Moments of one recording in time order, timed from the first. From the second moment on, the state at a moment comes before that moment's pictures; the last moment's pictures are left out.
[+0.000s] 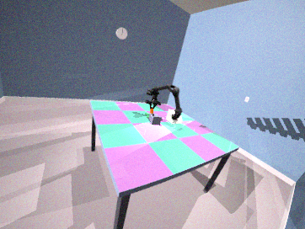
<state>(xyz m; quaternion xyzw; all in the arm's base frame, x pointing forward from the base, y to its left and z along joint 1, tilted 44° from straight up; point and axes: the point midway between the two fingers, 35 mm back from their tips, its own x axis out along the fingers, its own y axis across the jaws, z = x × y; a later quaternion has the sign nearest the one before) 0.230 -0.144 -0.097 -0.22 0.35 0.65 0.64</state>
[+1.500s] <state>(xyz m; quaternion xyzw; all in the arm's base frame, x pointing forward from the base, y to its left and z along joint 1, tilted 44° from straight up) 0.238 -0.201 -0.038 -0.22 0.35 0.64 0.64</state>
